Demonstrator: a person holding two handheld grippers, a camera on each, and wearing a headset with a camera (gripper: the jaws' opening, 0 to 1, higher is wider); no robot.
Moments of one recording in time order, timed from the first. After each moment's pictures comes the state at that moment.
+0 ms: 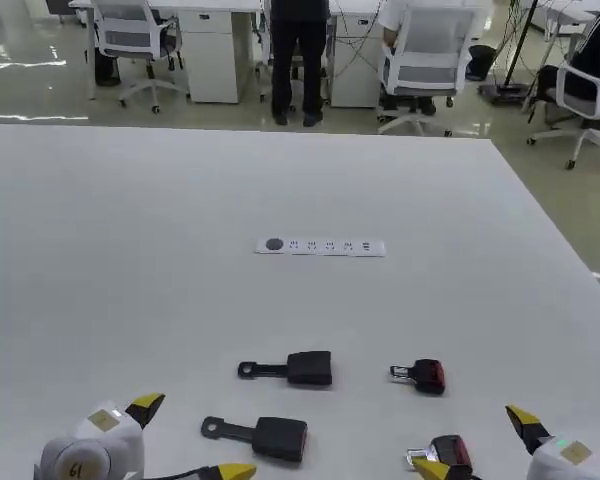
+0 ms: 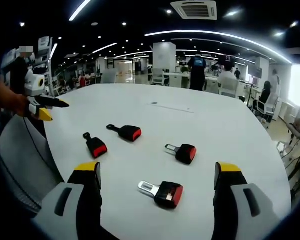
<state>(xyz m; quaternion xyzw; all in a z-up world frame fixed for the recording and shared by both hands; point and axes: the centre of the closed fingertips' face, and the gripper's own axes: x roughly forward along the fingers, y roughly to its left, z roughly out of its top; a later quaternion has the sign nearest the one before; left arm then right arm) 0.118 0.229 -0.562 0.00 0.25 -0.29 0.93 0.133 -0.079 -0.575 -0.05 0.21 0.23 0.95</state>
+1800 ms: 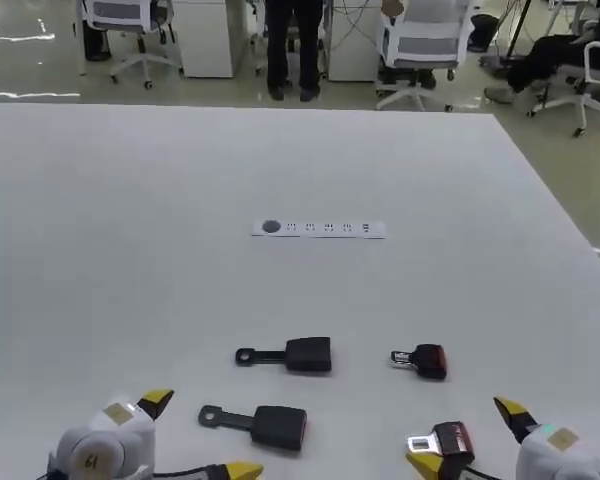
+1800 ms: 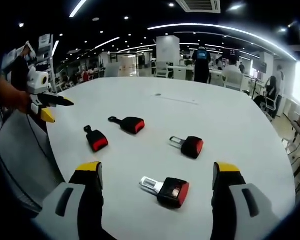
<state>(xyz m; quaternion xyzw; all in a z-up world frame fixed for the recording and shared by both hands) 0.123 0.219 -0.586 0.01 0.28 -0.31 0.91 0.138 -0.068 -0.600 -0.05 0.24 0.25 0.94</state>
